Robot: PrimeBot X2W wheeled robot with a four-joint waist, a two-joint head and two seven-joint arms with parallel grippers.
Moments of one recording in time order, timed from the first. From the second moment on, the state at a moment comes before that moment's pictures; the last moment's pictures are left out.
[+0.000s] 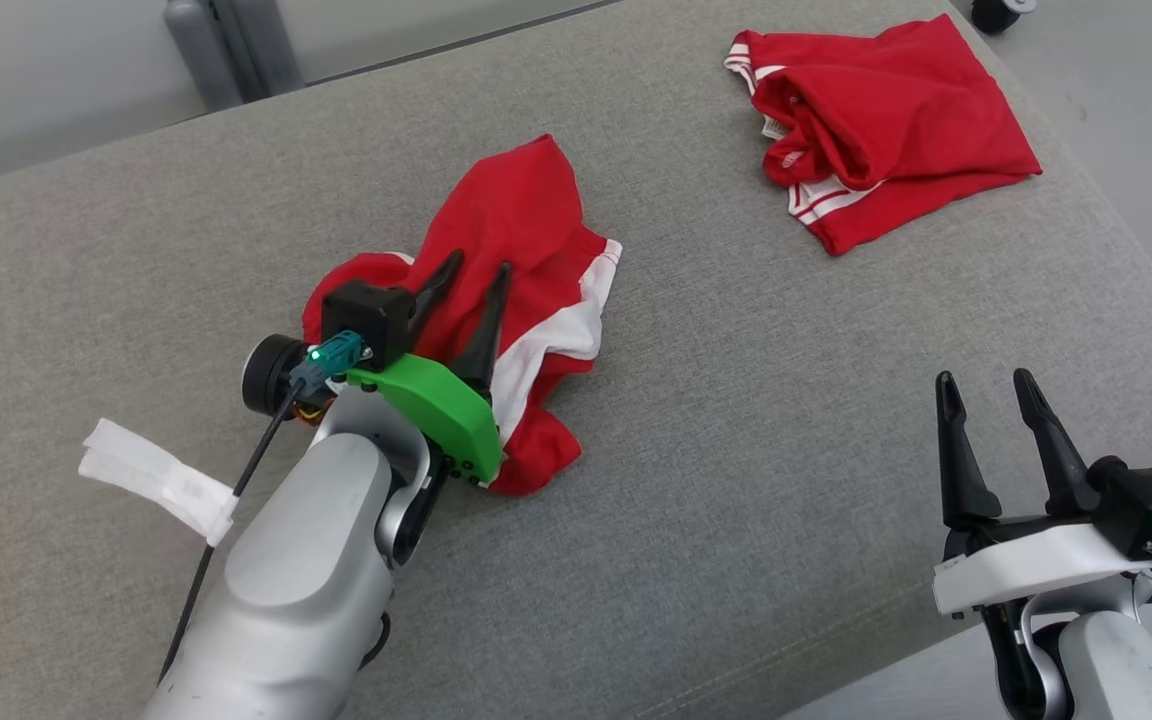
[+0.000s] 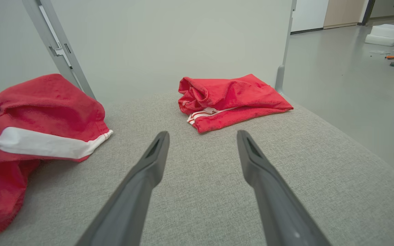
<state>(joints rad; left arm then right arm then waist) -0.67 0.08 -0.56 0.68 -0.49 -0.08 -0.19 -0.09 -0.11 0.00 0.14 0.26 0.13 -0.26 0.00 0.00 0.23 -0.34</state>
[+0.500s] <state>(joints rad) -0.55 0.14 -0.40 0.49 -0.43 -0.03 -0.26 -0.07 -0.13 0.04 0.13 0.26 0.13 -0.26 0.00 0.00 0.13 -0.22</state>
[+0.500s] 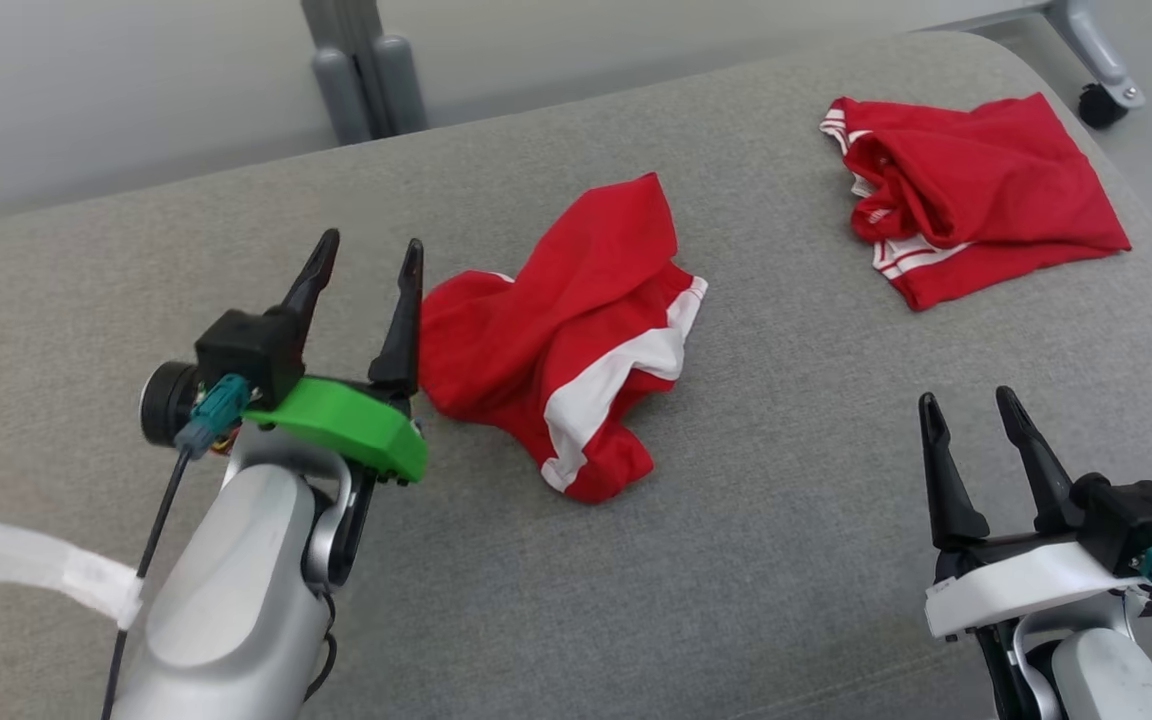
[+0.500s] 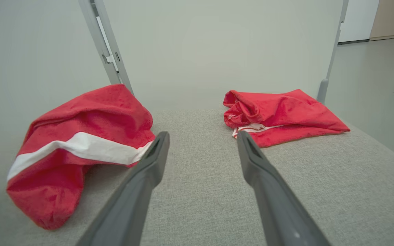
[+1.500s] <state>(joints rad) 0.01 0.12 -0.01 0.14 -0.26 -0.08 -0.26 0.01 -0.15 0.05 0.10 0.25 0.13 -0.26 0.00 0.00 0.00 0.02</state>
